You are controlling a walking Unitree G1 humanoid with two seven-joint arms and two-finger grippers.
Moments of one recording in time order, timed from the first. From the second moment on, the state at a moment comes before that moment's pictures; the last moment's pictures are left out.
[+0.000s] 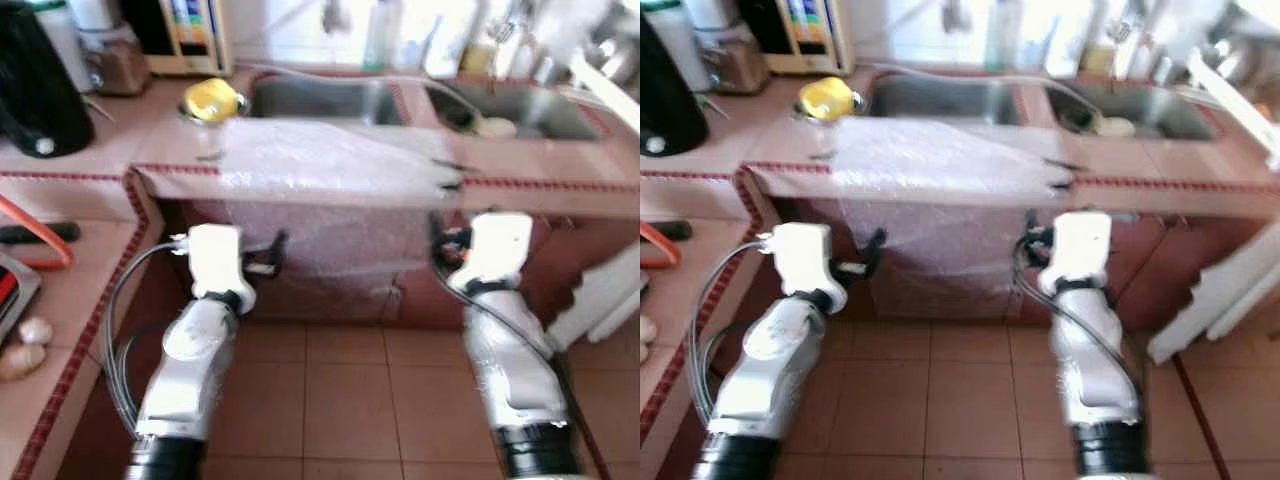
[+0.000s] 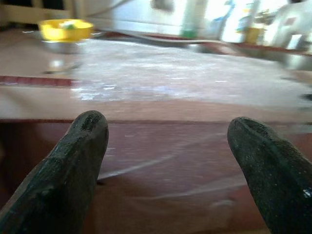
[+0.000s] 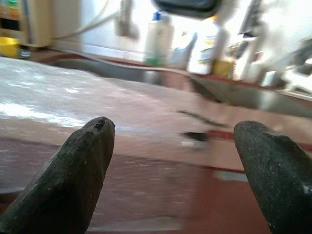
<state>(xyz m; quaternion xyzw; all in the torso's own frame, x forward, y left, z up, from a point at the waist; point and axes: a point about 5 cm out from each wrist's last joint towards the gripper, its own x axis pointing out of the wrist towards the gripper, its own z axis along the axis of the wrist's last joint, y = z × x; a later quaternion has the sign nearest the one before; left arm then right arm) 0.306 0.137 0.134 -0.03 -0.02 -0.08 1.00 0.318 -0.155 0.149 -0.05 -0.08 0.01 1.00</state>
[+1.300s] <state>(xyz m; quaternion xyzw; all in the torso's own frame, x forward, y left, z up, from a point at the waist) 0.300 0.134 0.128 -0.01 0.02 -0.08 1.00 0.301 -0.161 0.132 -0.05 -0.07 -0.01 1.00</state>
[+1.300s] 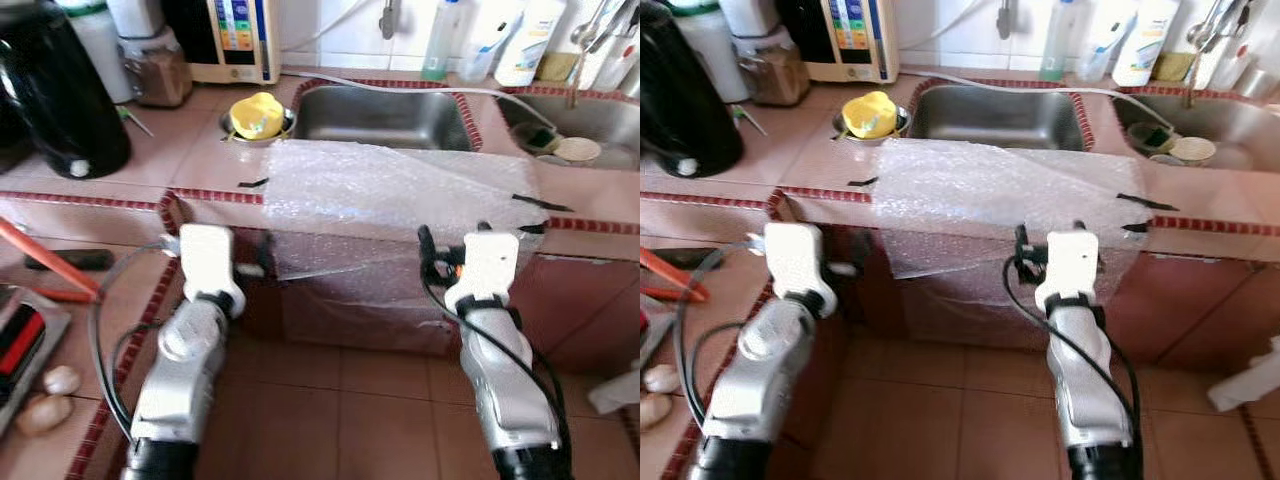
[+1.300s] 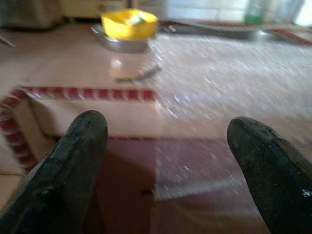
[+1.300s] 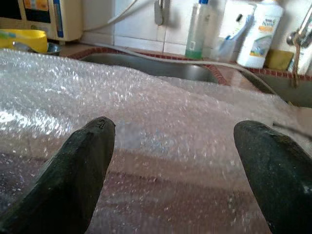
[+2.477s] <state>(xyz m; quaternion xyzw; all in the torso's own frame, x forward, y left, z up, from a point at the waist) 0.282 0.120 0.112 0.00 0.03 -0.10 0.99 0.298 -0.142 0.143 -0.04 -0.06 0.02 1.00</state>
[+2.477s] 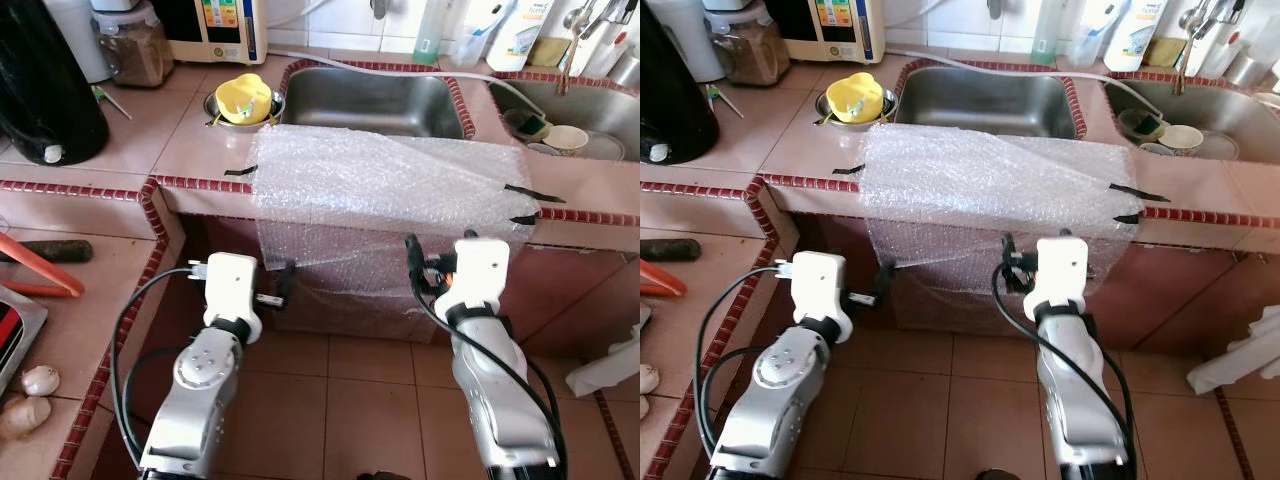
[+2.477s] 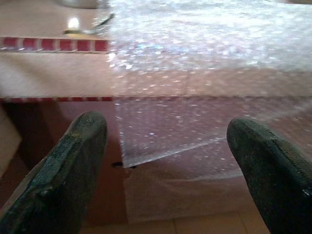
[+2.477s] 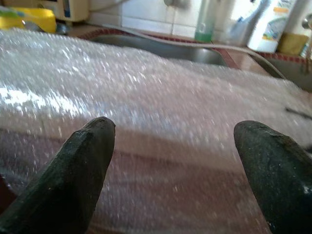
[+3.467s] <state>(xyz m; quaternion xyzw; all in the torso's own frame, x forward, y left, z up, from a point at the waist) 0.317 0.109 0.138 0.02 -0.02 -0.12 0.99 0.319 -0.160 0.149 -0.04 -0.08 -0.02 1.00</state>
